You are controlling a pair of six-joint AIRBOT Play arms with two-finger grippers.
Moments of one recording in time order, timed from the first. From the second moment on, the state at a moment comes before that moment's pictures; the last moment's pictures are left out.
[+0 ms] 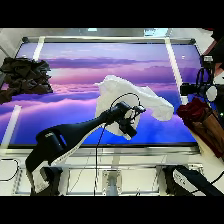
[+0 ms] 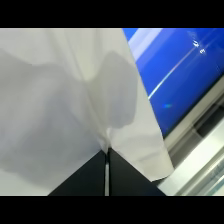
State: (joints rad) left arm -0.95 -1.90 1.57 1.35 -1.23 -1.49; right arm -0.12 -1.03 1.05 -1.75 0.84 1.53
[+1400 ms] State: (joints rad) left arm -0.59 -1.65 1.90 2.15 -1.75 -1.57; right arm -0.12 -1.35 1.04 -1.18 0.99 1.29
